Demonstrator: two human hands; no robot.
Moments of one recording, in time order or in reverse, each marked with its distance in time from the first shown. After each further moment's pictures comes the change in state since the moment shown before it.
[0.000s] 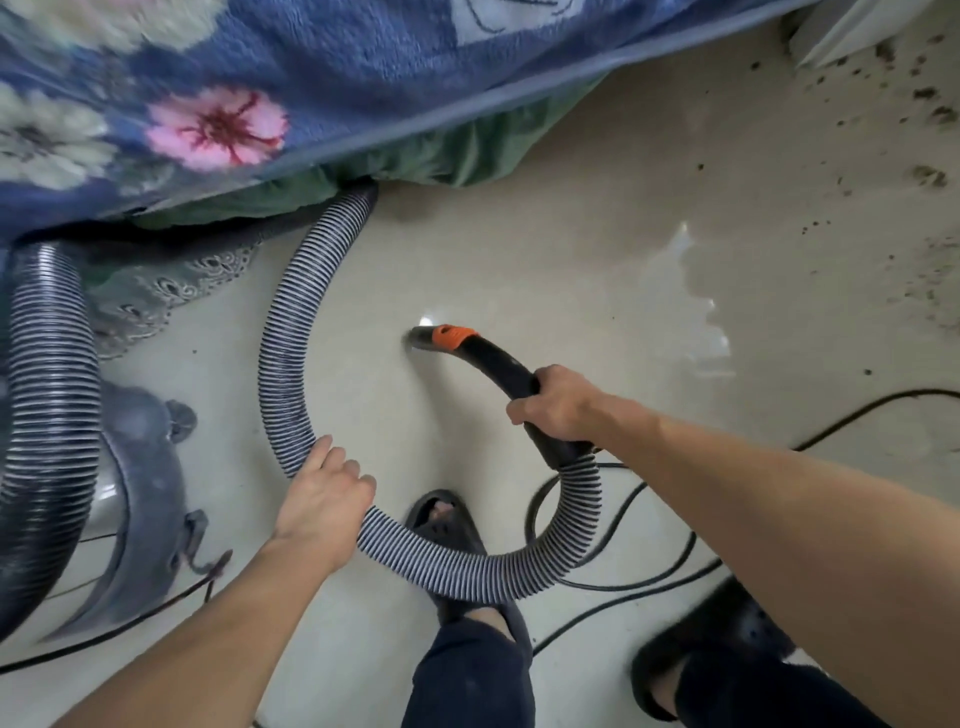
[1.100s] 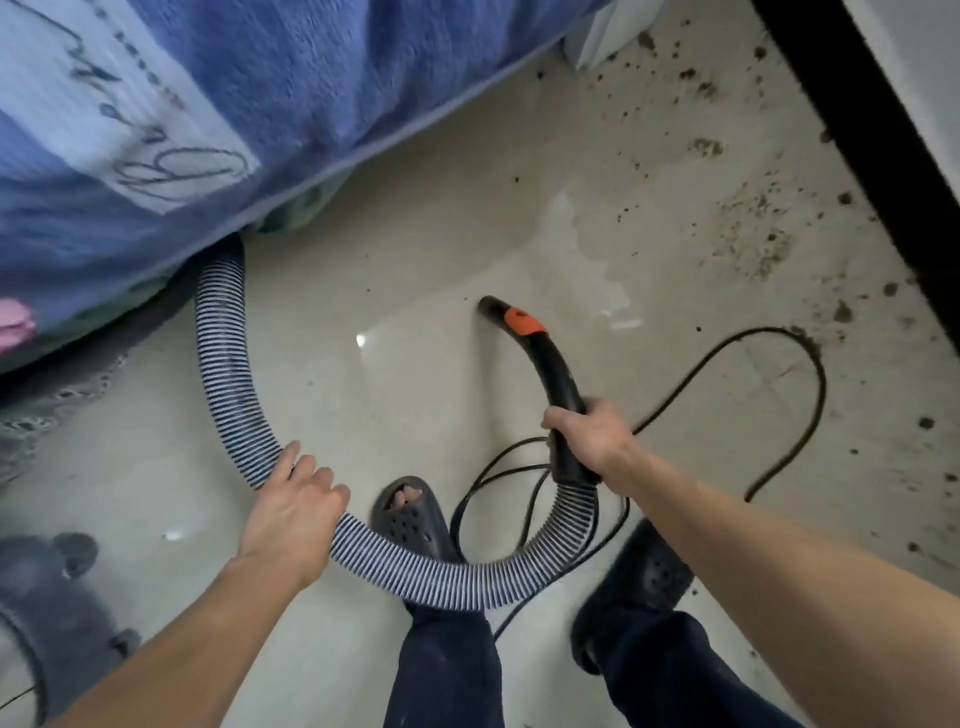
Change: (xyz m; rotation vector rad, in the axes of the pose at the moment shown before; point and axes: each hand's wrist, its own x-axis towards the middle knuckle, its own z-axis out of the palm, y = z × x) left_hand 0.028 0.032 -0.130 0.203 0.083 0.171; right_hand -0.077 0.129 -0.077 0.793 0.310 0.341
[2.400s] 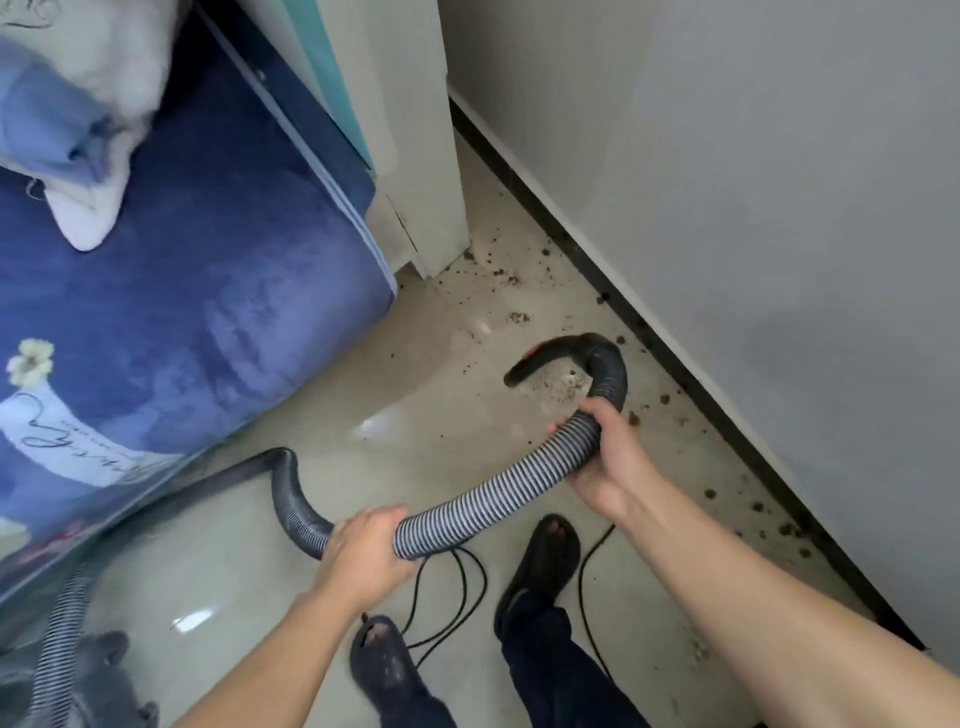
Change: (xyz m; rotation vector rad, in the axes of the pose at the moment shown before) left_hand -0.071 0.112 -0.371 -0.813 0.220 -0.024; right_hand -0.155 -0.132 -0.350 1.220 -0.126 0.151
